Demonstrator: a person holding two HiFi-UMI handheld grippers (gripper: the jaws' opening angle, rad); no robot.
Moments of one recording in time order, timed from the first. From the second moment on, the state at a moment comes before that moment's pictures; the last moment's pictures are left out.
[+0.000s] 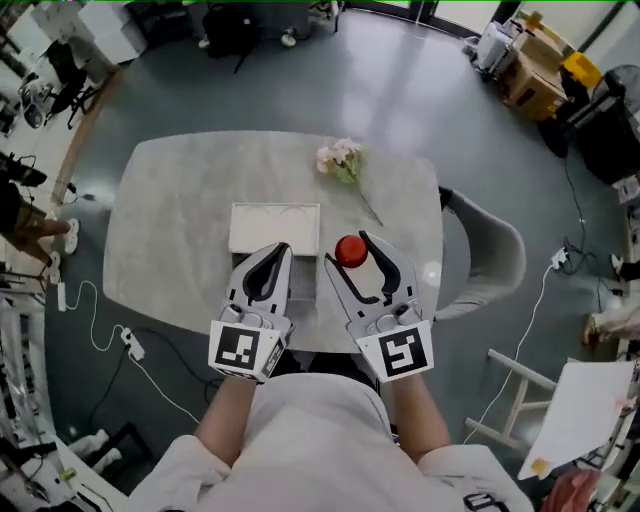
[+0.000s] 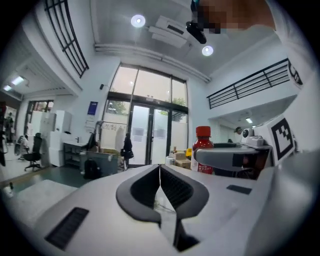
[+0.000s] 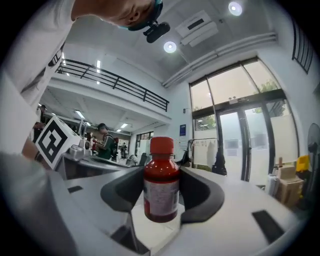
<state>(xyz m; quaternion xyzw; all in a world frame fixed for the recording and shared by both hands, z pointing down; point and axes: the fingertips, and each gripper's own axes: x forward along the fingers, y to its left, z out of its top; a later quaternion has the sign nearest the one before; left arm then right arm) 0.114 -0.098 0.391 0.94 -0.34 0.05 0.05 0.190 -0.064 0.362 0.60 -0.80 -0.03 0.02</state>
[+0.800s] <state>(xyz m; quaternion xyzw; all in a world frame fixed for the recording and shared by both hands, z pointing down) -0.092 -0.129 0.489 0.84 -0.52 0.10 0.14 0.019 -0.133 0.499 0.42 -0.89 0.17 0.13</state>
